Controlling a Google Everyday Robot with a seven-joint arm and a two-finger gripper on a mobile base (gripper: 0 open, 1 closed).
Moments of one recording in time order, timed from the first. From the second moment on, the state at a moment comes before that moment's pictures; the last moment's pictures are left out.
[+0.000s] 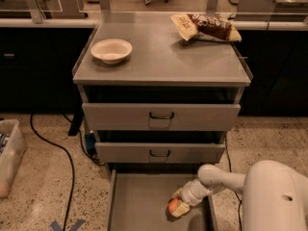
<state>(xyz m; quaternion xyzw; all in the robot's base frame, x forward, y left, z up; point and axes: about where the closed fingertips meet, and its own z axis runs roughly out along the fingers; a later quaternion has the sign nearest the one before) 0.513 -0.113 0.230 -0.60 0.74 0.25 0.15</state>
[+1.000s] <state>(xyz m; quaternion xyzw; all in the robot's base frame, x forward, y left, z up) 0.493 -0.095 0.388 -0.65 0.68 0.25 0.20</state>
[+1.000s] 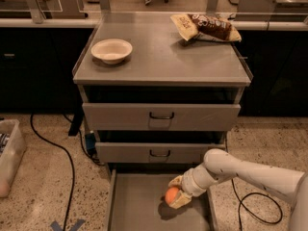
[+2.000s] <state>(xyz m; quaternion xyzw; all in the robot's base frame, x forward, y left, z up) 0.461 -0.057 0.567 -0.71 0.60 0.25 0.28</state>
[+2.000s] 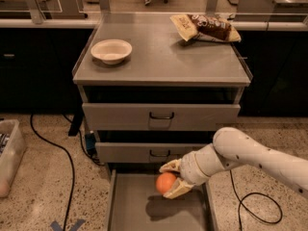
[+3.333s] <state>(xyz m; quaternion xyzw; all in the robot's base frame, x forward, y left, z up) 0.562 -0.026 0.874 -0.75 0.54 0.13 0.35</state>
